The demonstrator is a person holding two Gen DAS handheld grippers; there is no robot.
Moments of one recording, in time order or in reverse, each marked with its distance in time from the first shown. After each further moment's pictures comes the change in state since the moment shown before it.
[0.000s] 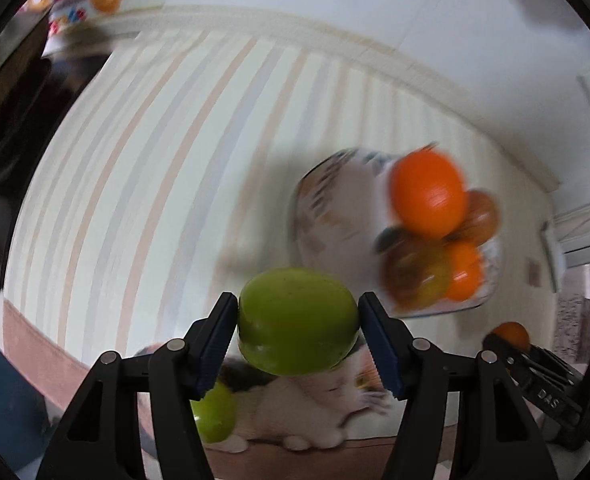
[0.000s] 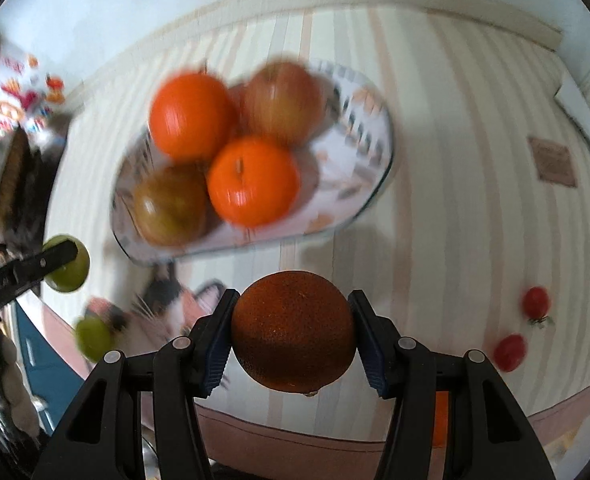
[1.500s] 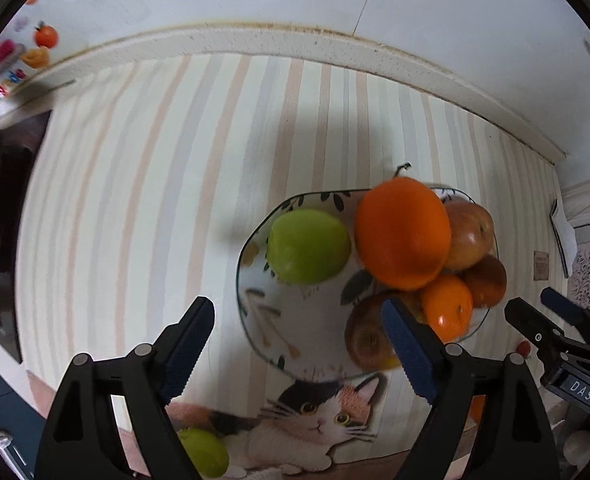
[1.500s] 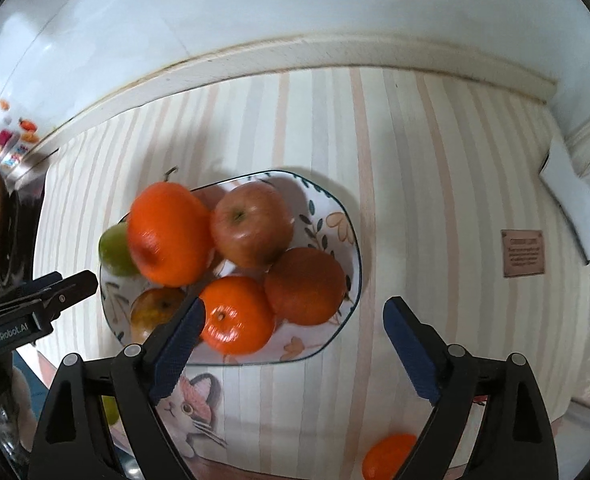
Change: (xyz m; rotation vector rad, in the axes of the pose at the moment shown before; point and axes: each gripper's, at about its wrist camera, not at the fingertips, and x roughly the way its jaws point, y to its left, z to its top) left arm 0.021 -0.034 0.055 0.139 0.102 0.082; right arm -0.009 0.007 0.074 -0.046 -0.022 -0.128
